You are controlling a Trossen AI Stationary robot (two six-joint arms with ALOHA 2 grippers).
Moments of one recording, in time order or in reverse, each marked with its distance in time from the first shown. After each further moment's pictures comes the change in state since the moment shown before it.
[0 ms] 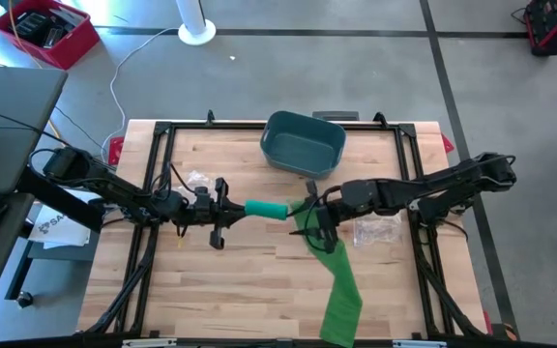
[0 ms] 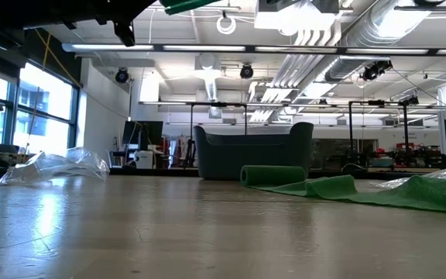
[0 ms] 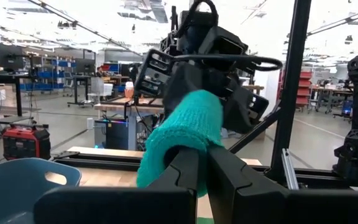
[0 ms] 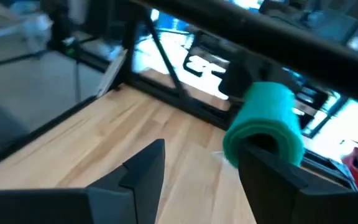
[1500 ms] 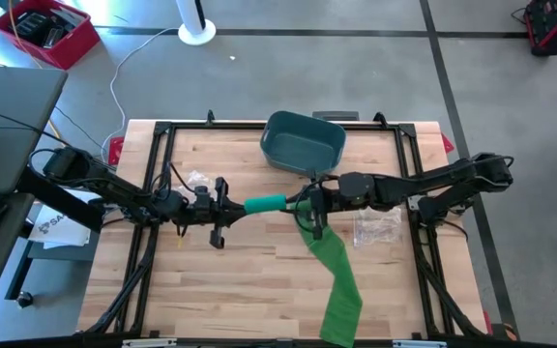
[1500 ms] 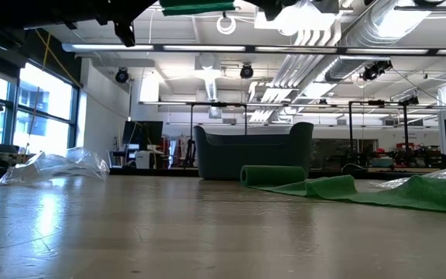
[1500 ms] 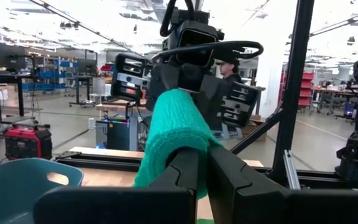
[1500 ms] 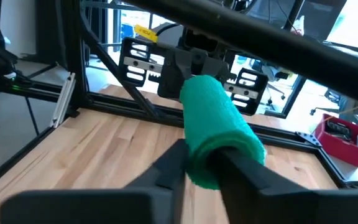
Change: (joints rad) left arm 0.000 0.000 0.000 0.002 -0.001 -0.002; right arm -0.061 0.033 0.000 0.107 0.110 0.178
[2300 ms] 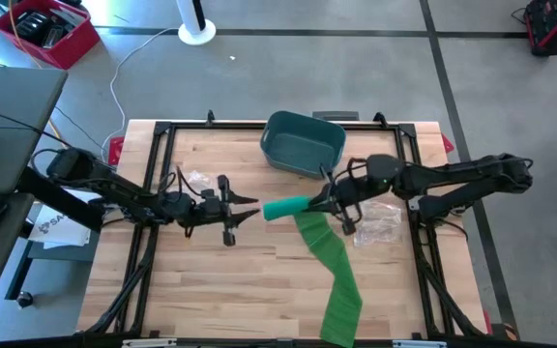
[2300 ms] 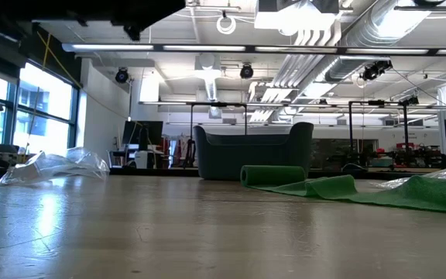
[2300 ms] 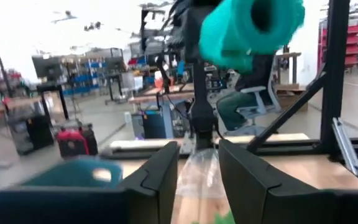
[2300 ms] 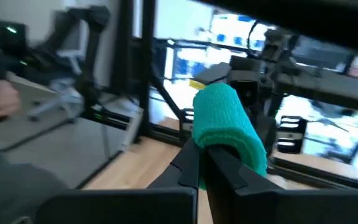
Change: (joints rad) left arm 0.000 0.057 0.087 -0.103 -0.114 0.189; right arm -0.083 -0.217 -0.054 -0.055 -0.358 0.033
